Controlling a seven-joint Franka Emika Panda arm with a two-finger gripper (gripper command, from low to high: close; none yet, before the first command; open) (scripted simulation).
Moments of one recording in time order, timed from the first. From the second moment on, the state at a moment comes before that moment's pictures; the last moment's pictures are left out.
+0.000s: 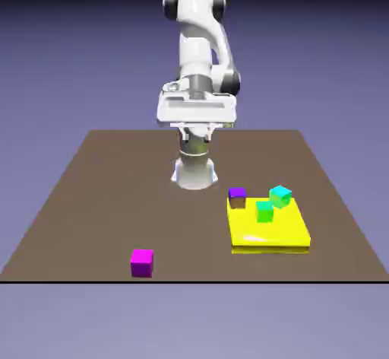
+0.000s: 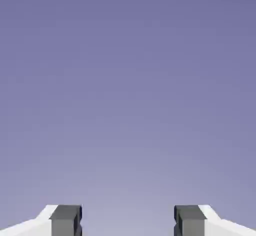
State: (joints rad) arm -0.01 -0.53 0.00 -2.78 0.02 3.00 0.77
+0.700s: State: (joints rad) arm -0.43 0.23 0.08 -2.24 0.45 2.40 1.31
